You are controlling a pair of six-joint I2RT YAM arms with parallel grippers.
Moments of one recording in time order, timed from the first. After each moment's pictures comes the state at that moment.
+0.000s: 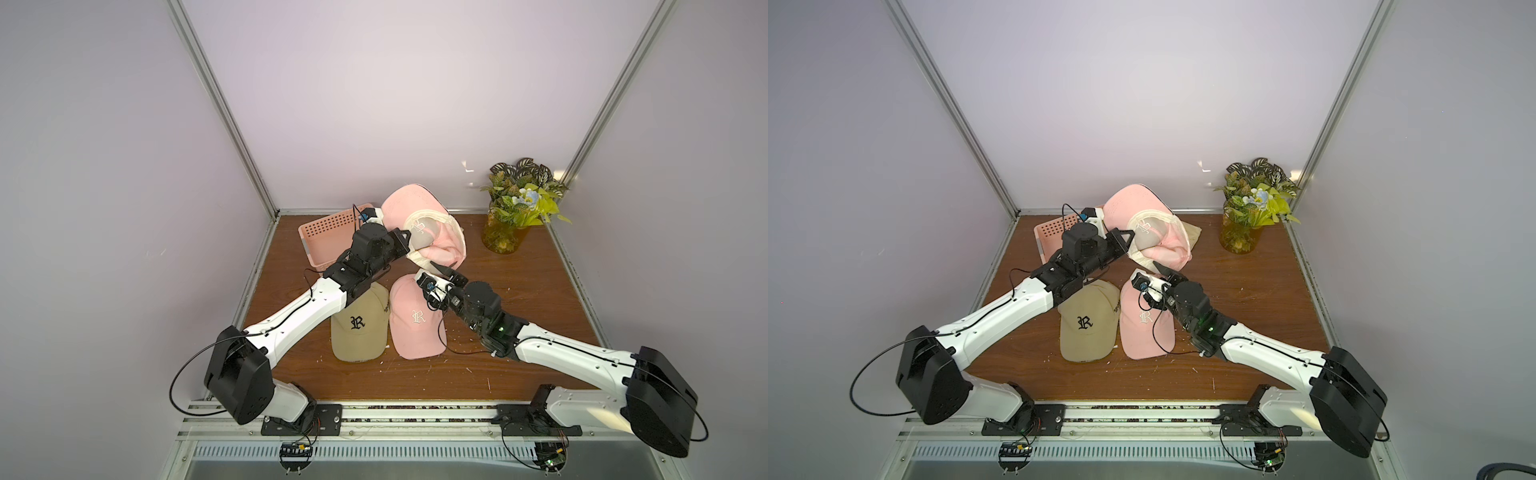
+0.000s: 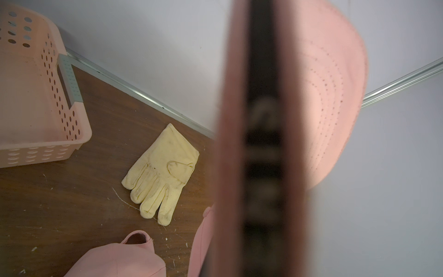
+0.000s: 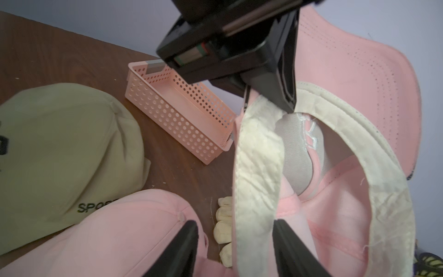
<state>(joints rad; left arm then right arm) -0.62 1.44 1.17 0.02 -0.02 -0.94 0.88 1.26 0.69 0.45 0.30 -0.65</state>
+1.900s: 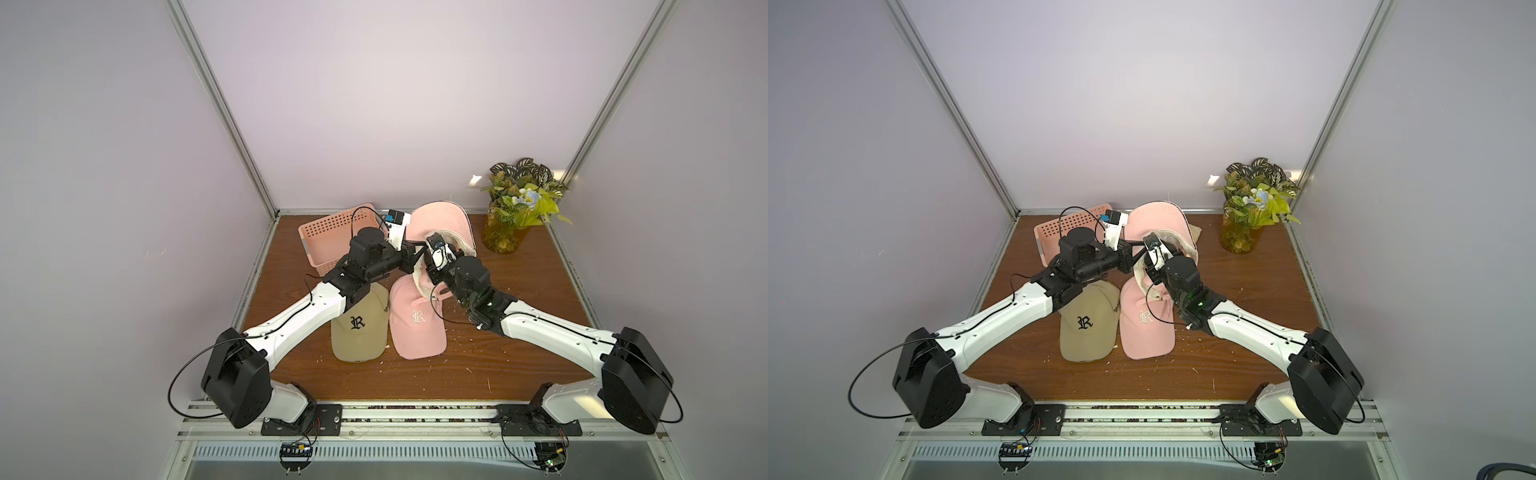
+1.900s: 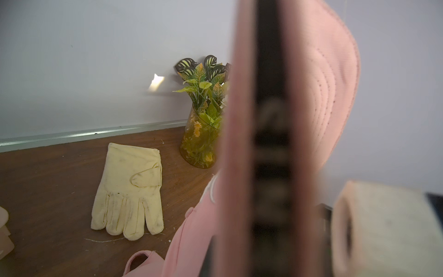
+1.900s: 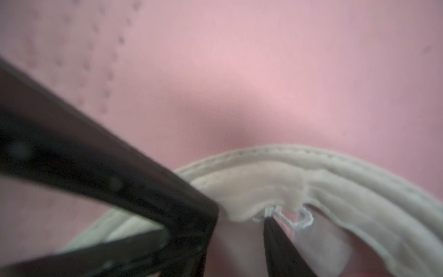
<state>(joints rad) -0.63 1.42 1.10 0.13 0.32 -0.42 0.80 1.41 0.91 0.35 0.40 -0.23</state>
